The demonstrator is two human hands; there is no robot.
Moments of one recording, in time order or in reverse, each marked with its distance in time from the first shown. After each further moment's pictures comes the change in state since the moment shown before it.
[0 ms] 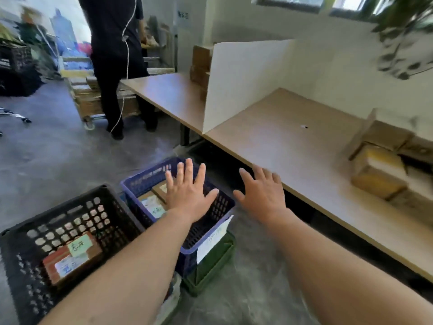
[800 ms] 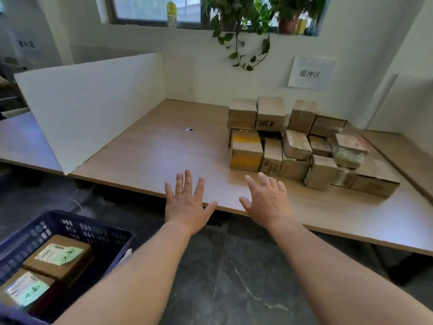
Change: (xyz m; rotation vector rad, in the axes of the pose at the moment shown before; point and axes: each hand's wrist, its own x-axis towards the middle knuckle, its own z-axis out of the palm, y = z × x) left_hand -0.020 0.335 0.015 0.083 -0.041 0.526; right_hand -0.150 0.312 0.005 0.033 0.079 0.533
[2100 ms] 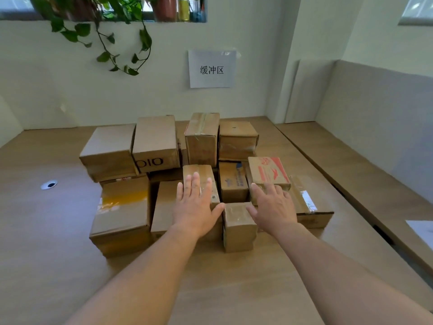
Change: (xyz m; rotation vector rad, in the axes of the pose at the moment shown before) left_hand 0.361 0.372 0.025 -0.019 -0.008 0.422; right_hand 0.225 0.398 0.039 0.049 -0.054 0.422
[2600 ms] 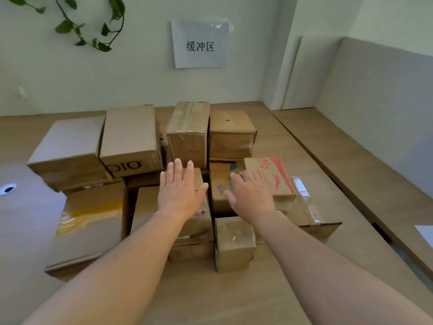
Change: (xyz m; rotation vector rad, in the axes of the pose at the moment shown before) left_hand 0.115 -0.018 0.015 -0.093 -0.005 -0.053; right_hand 0.102 -0.018 0.012 0.080 -0.002 -0.068
